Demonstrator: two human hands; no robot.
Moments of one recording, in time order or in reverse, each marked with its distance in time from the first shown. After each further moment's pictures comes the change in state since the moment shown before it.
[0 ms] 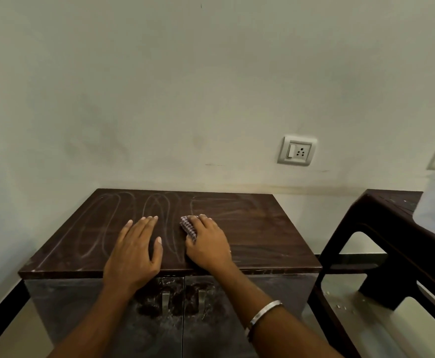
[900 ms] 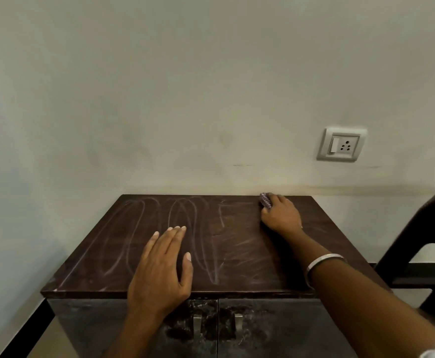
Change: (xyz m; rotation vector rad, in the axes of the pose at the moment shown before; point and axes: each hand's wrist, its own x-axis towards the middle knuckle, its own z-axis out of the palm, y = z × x) left_hand 0.000 -0.007 0.008 -0.044 0.017 0.032; right_hand 0.104 0.105 -0.037 -0.082 0.099 0.301
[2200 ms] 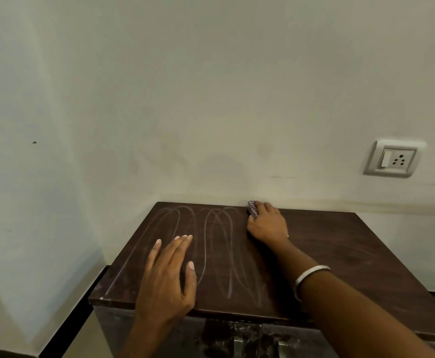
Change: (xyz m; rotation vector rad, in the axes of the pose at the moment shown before) left_hand -0.003 -0.051 -0.025 -0.107 0.125 -0.083; right_hand 0.006 -0.110 0.053 0.031 -0.072 -0.134
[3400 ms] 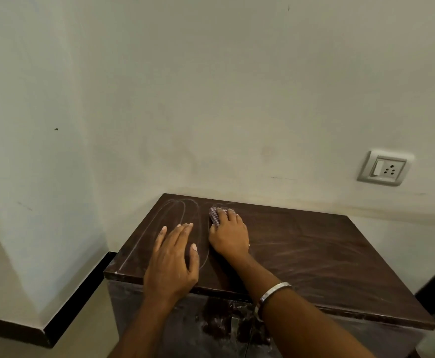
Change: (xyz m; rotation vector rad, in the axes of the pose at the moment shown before) left_hand -0.002 -0.007 0.005 0.089 0.007 -0.072; right_hand -0.071 -0.082 0.032 0.033 -0.021 -0.140
